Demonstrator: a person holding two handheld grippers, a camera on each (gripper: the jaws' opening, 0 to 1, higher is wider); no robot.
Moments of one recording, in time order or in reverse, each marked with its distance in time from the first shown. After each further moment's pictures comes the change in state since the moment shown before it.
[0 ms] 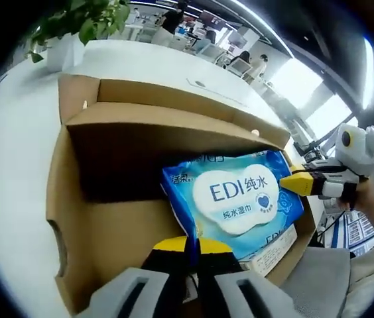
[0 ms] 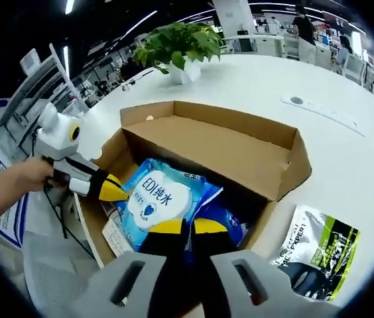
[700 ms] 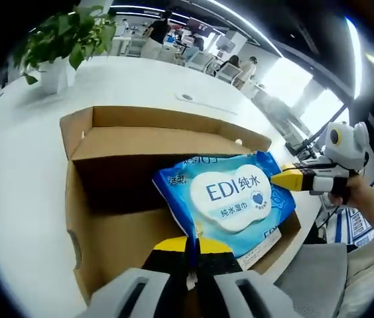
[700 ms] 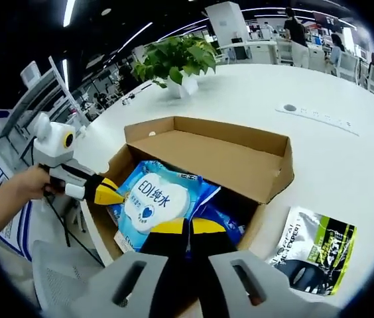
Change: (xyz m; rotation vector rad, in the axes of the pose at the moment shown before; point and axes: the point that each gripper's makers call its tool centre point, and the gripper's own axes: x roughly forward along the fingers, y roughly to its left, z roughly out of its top) left arm -0.028 -0.021 0.017 0.075 -0.051 -0.008; right arm -0.027 0.005 0.013 0.019 -0.083 0.017
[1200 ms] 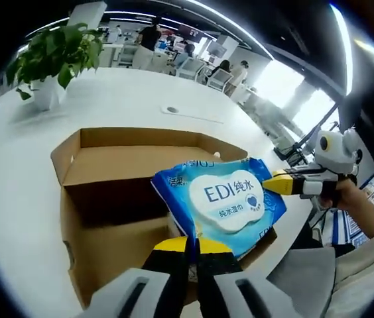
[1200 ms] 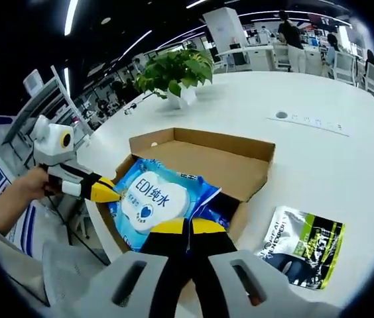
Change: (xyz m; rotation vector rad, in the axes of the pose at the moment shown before) left arm -0.012 -0.039 0.022 0.035 -0.039 -0.041; right arm -0.039 -0.011 0.008 0.022 -0.045 0.008
